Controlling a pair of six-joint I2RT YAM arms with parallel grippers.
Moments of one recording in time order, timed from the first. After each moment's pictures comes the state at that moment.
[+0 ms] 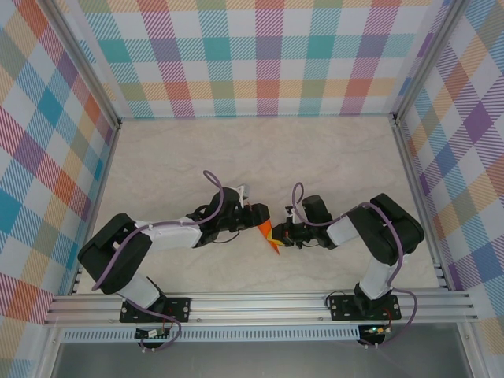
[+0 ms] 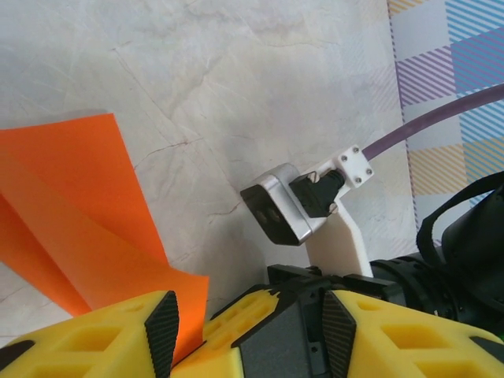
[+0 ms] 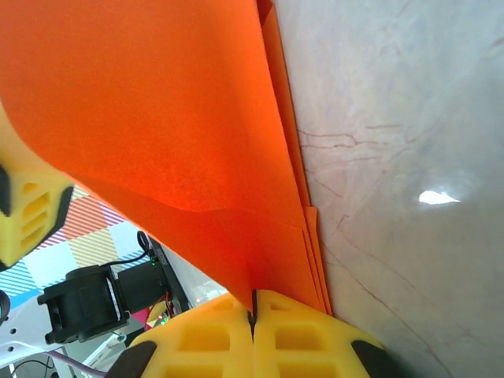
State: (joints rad) left arm -0.76 1.55 0.66 0.31 0.25 -0.94; right arm 0.54 1.75 0.45 0.53 -0.85 1.01
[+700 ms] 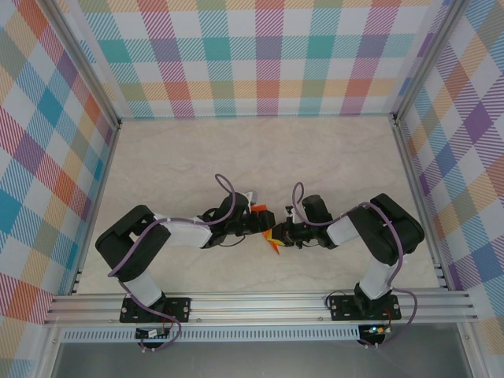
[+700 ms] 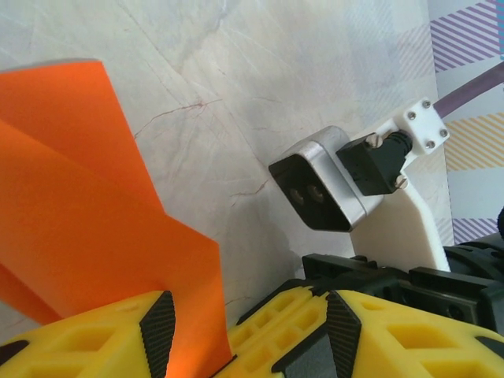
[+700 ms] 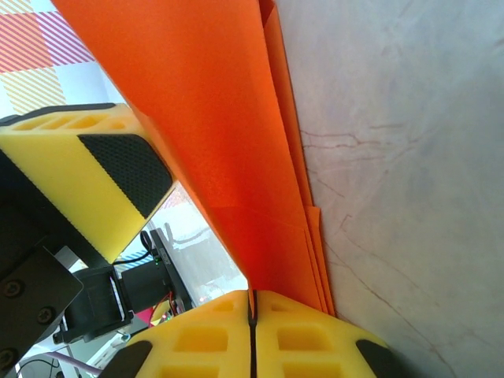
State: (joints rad) left arm -0.80 1.68 0.69 0.37 0.25 -0.92; right arm 0.54 1.75 0.46 0.52 -0.86 1.02
